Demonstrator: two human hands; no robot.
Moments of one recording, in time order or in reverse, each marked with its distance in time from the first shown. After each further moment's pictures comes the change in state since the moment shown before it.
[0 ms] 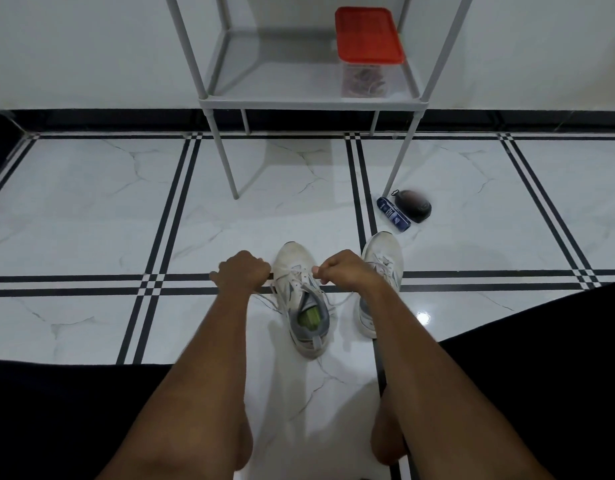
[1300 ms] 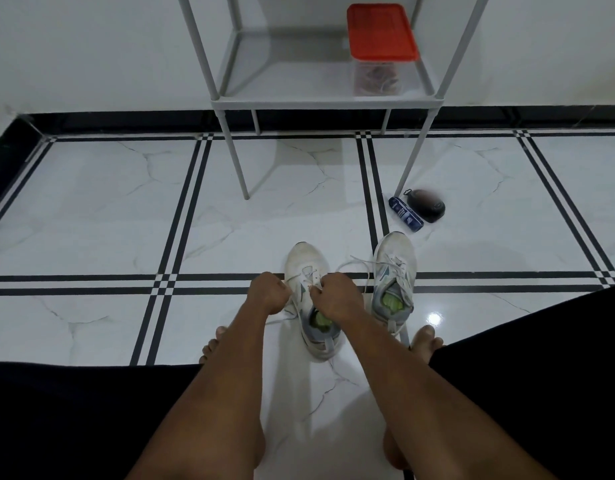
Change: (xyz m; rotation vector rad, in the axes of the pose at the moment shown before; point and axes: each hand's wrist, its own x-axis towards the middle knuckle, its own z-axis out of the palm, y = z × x) left_hand 0.012 -0.024 0.054 -0.208 -0.131 0.201; right_hand 0.016 0.035 0.077 -0.587 0.281 -0.144
